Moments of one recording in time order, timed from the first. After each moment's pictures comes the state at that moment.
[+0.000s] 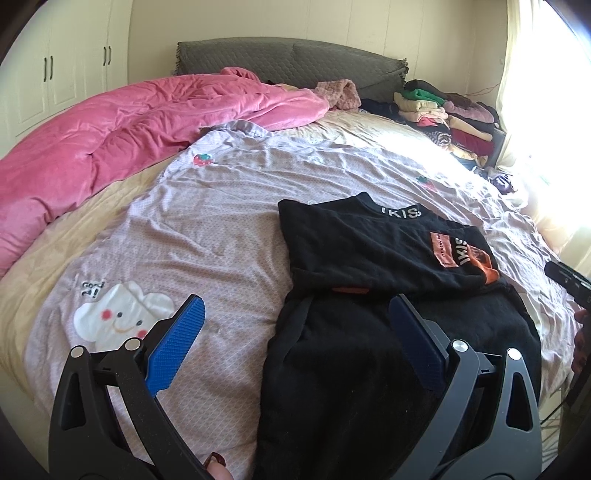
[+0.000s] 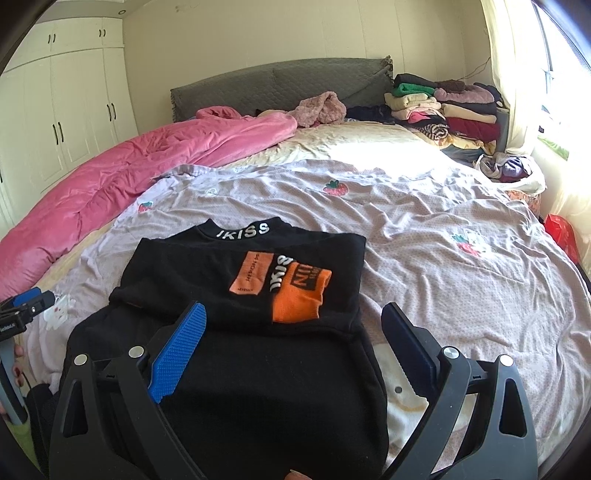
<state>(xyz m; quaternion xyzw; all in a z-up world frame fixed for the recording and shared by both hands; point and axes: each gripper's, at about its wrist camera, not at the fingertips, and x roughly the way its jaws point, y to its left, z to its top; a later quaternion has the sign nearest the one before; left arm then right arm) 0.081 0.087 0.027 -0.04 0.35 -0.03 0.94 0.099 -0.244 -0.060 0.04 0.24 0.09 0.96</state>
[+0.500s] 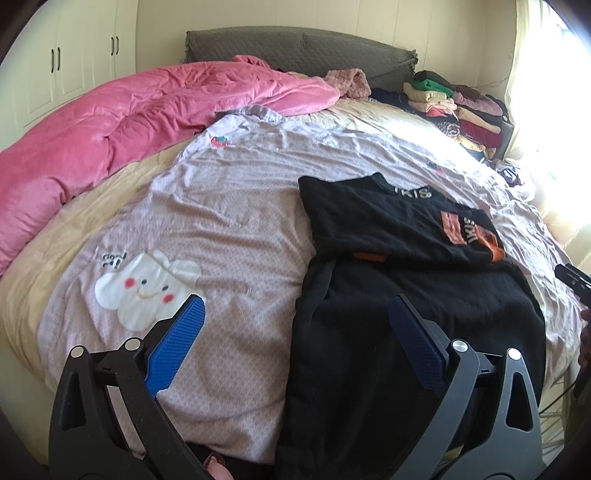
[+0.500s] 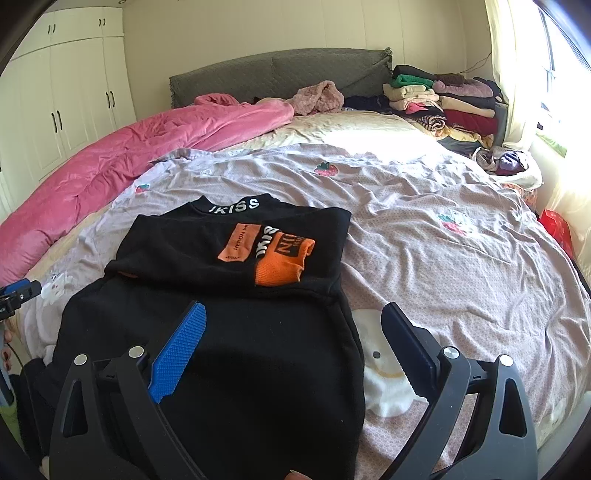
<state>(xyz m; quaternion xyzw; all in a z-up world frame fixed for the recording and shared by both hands) 0.054 0.106 0.017 -0.04 0.37 -0.02 0.93 0.077 -0.259 -0.076 0.03 0.26 0.08 0.96</state>
